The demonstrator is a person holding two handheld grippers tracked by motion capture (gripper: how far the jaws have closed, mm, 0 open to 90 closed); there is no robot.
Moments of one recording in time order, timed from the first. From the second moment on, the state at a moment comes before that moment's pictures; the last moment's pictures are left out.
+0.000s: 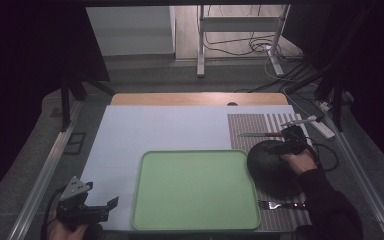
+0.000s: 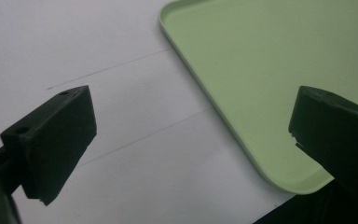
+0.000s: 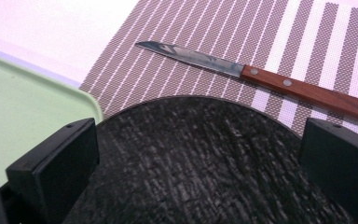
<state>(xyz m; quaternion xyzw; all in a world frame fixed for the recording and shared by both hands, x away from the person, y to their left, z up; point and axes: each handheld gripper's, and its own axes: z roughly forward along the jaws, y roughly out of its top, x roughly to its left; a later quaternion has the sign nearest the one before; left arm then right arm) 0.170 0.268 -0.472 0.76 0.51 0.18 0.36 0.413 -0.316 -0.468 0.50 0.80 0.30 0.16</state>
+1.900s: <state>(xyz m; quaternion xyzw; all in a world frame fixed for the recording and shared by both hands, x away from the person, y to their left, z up) 0.172 0.268 -0.473 0.76 0.51 0.17 0.35 0.506 -0.353 -0.482 0.52 0.80 0.23 0.18</state>
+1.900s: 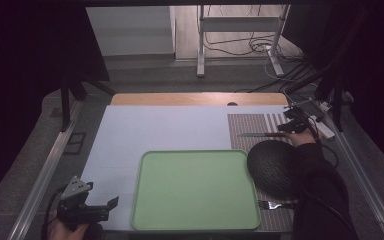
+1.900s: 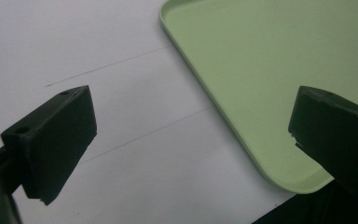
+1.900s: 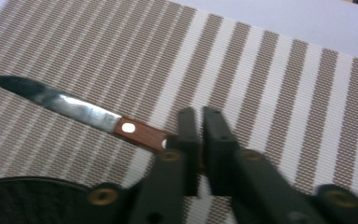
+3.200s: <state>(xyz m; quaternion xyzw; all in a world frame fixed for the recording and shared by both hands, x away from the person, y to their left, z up) 0.172 0.268 -0.473 0.76 0.52 0.17 0.35 0.487 -0.374 -0.495 0.52 0.82 0.18 0.14</state>
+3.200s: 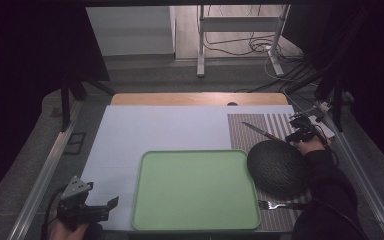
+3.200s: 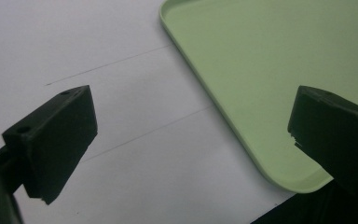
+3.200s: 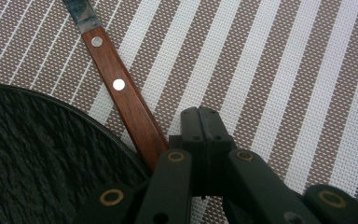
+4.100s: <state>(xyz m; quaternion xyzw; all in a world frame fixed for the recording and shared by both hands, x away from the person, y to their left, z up) 0.173 0.266 -0.473 0.77 0.51 0.17 0.35 0.493 -0.344 -0.484 0.53 0.81 0.21 0.15</state>
